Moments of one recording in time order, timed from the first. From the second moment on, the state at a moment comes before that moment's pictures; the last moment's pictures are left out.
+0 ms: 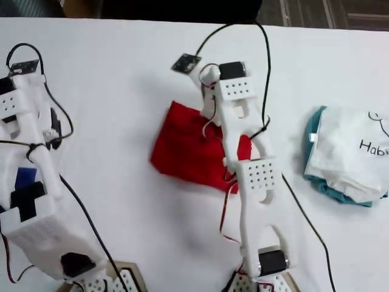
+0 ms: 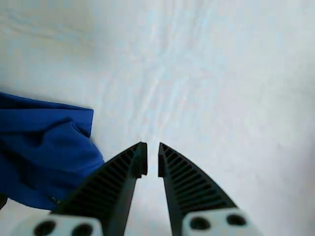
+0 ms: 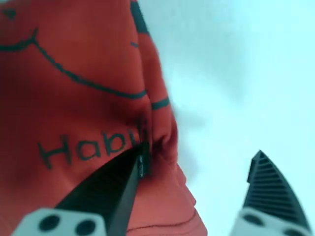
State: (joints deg) left arm -32.7 15.6 -10.4 92.0 -7.1; right arm -16.0 61.1 -67.3 97.8 46.7
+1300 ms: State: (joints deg) left arm -32.7 15.6 -10.4 91.9 -7.1; right arm -18.6 64.9 -62.2 97.4 48.8
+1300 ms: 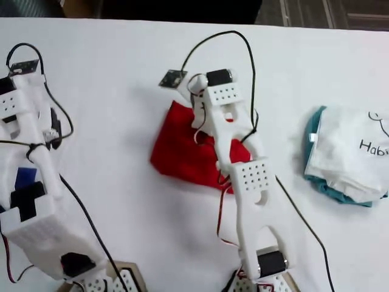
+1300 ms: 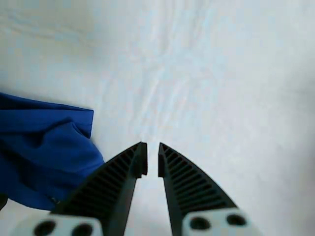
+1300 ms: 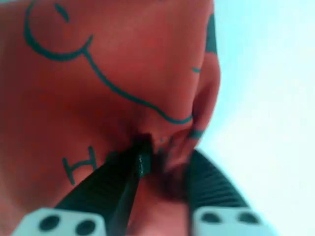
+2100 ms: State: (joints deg) left arm -32.4 15.6 -10.4 90.8 -7.1; right arm -5.9 33.7 -22.9 96.5 29.5
